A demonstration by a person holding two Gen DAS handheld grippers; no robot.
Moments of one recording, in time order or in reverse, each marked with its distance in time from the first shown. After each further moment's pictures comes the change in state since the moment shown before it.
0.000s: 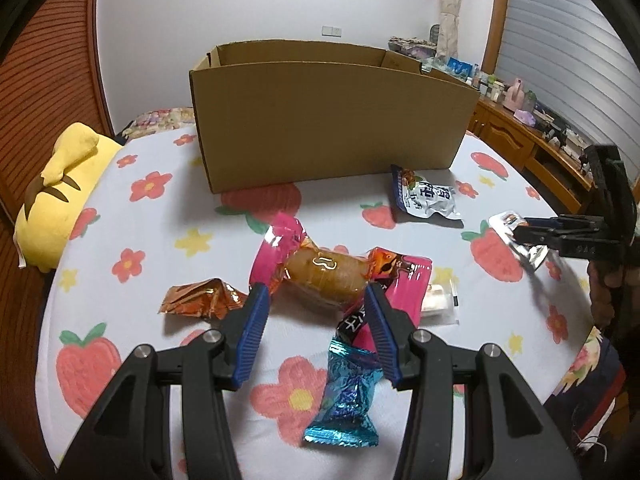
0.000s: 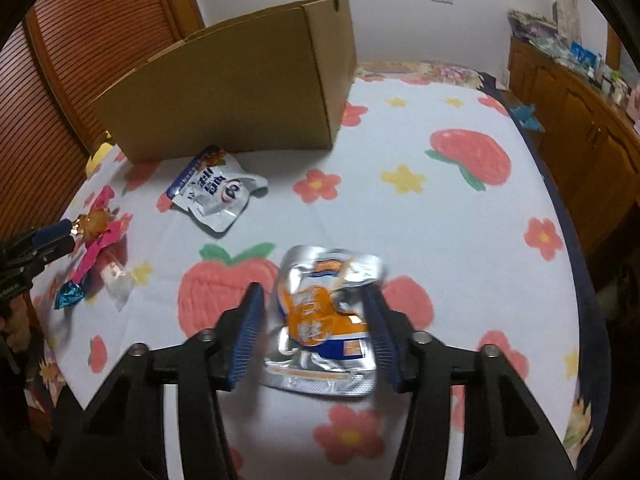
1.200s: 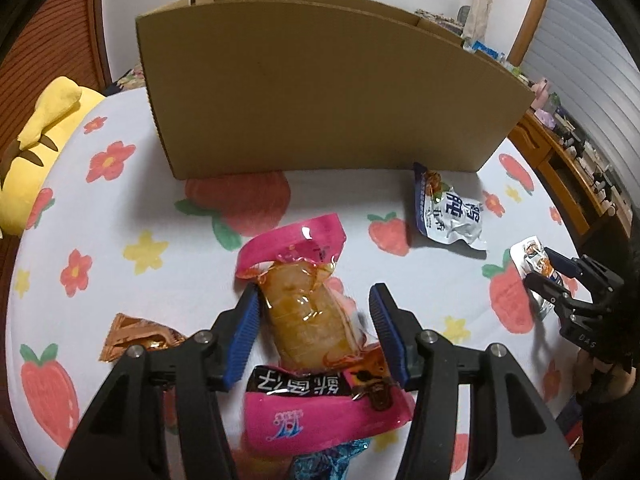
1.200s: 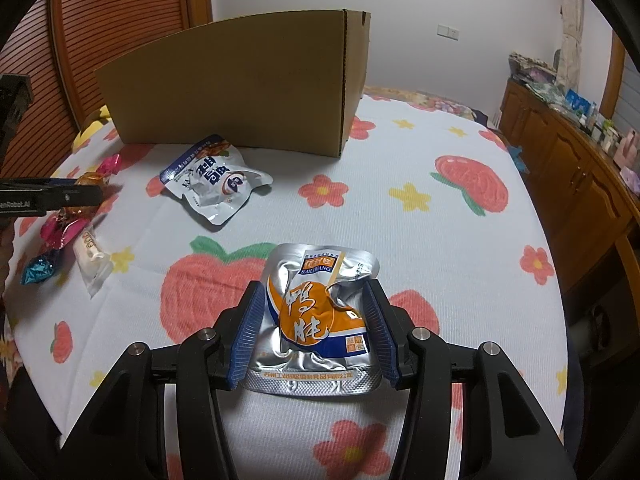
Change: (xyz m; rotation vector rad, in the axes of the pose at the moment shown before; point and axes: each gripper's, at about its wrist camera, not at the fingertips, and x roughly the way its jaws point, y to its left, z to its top) left arm 0.064 -0.001 0.036 -0.115 0.170 -0.021; right arm 0.010 0.019 -0.010 -0.113 -0.067 -0.110
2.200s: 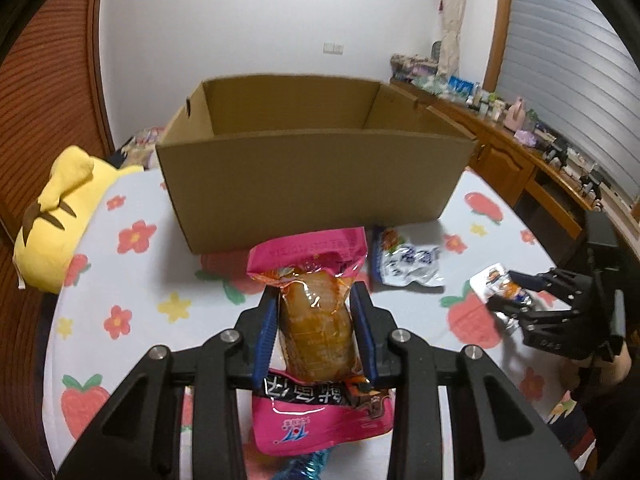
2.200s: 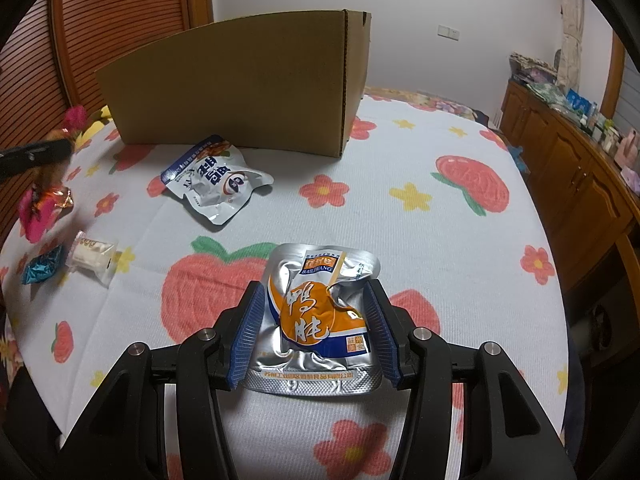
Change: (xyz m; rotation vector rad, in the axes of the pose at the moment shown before) left arm -0.072 -0.025 0.001 0.109 -0.239 0.014; right arm -0.001 0.000 -0.001 0.003 -0.001 0.002
